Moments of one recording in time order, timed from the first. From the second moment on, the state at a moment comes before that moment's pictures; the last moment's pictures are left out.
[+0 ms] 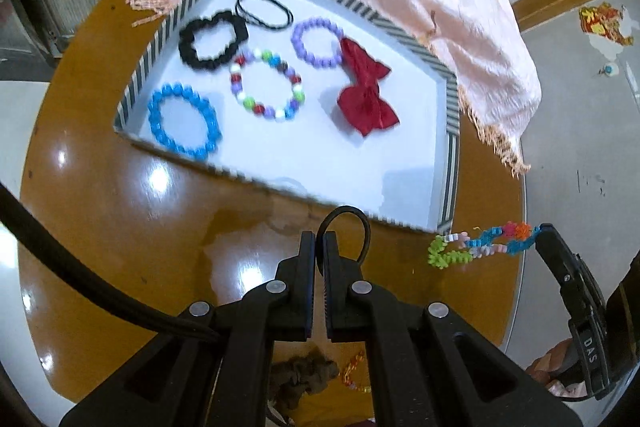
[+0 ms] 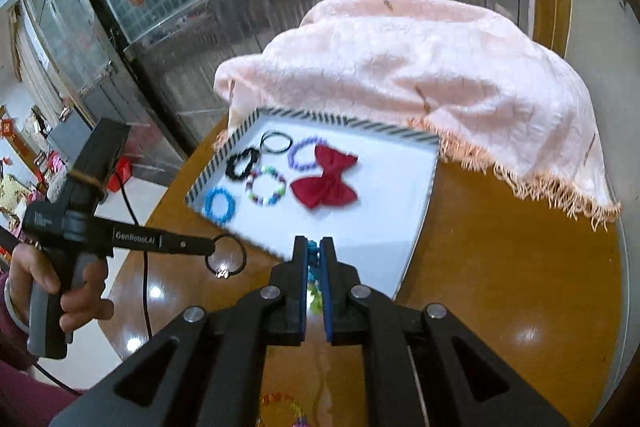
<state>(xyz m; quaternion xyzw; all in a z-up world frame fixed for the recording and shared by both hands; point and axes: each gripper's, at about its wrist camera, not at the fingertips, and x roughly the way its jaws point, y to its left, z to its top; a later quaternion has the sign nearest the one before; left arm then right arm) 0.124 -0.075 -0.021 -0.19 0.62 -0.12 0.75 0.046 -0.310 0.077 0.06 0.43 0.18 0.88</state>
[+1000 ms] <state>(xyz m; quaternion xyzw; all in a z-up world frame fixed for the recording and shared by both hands) 0.204 -0.097 -0.083 -0.19 0.65 -0.07 0.73 0.243 -0.300 -0.023 0.02 0.52 0.14 0.84</state>
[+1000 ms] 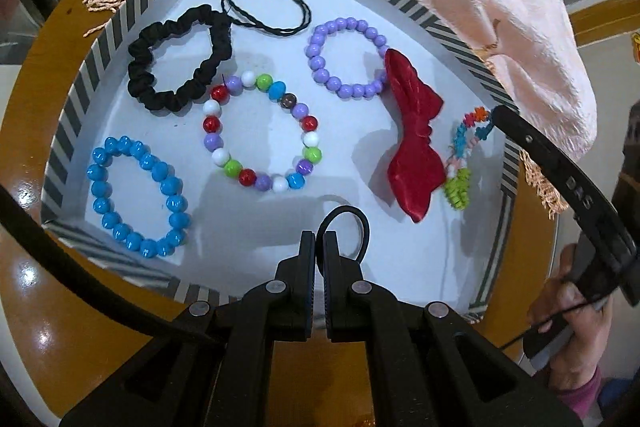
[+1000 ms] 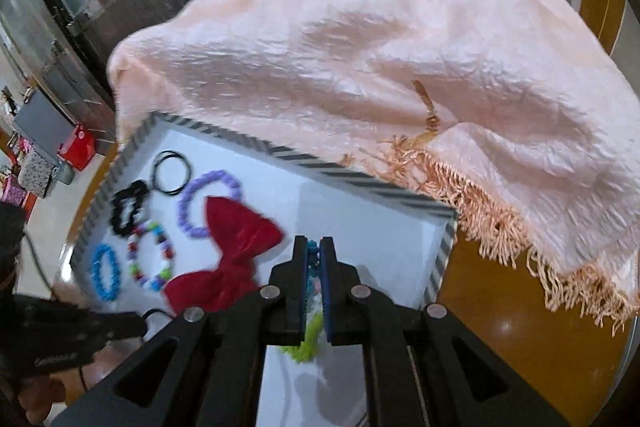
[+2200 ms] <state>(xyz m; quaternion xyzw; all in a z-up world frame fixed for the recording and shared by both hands) 0.157 -0.080 -0.039 -0.09 0.60 -0.04 0.79 0.118 -0.286 0.016 0.04 0.49 0.14 0.86</state>
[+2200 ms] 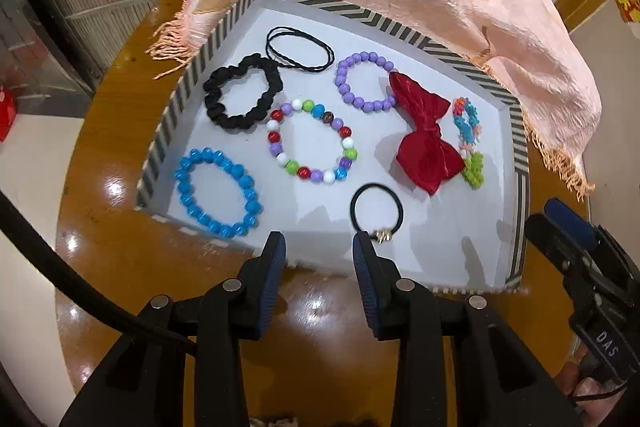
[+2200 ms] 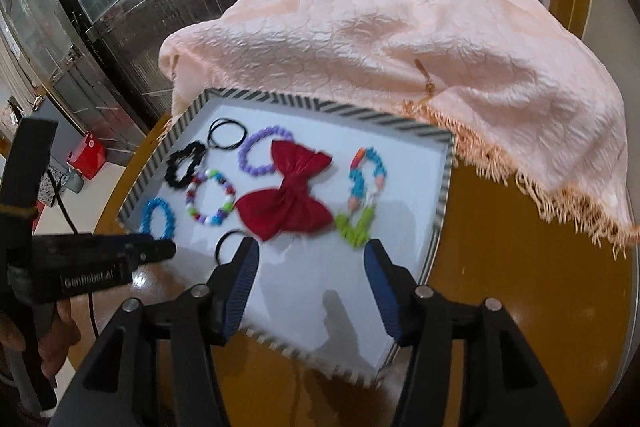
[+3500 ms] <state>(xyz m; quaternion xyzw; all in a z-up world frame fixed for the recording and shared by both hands) 0.027 -0.033 -0.045 -0.06 0.61 -0.12 0.78 -0.047 -0.247 -0.015 0.04 0.54 0.15 0.83</state>
